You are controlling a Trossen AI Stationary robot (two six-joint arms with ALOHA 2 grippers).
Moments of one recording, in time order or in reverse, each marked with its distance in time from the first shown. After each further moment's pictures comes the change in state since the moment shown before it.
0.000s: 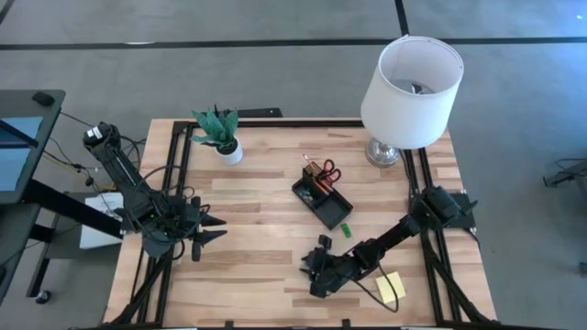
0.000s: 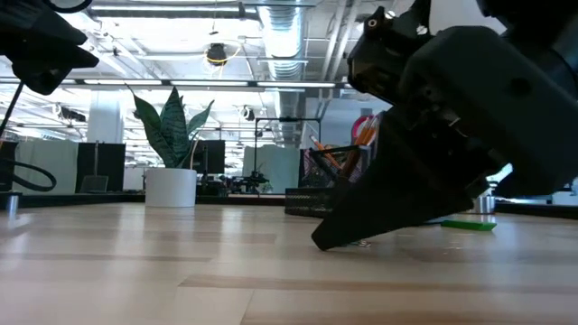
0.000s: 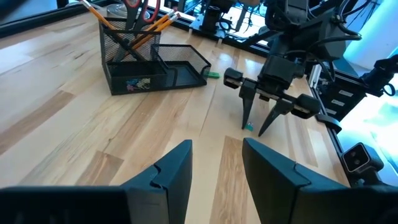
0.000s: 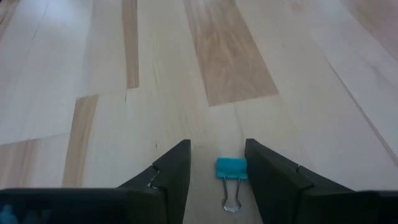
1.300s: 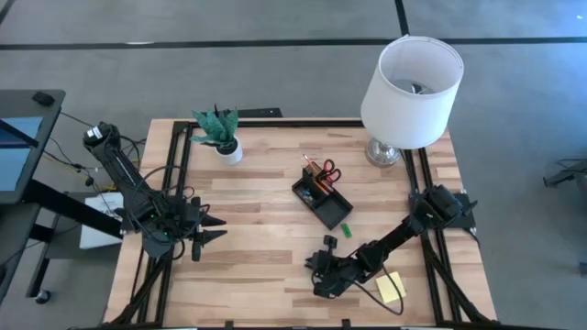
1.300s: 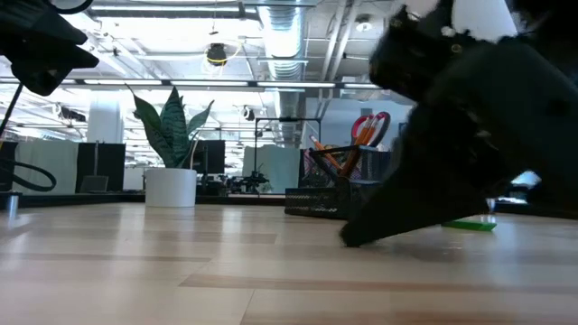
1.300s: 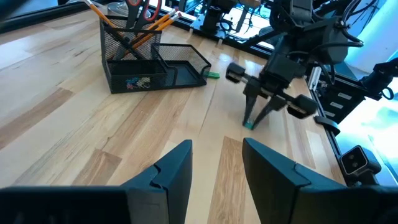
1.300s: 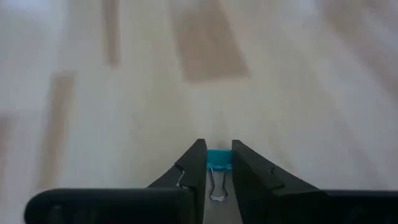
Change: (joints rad) left arm 0.000 0.000 0.000 0.000 0.000 -0.019; right arm 0.005 -0.043 -0.007 -0.056 0.101 -0.004
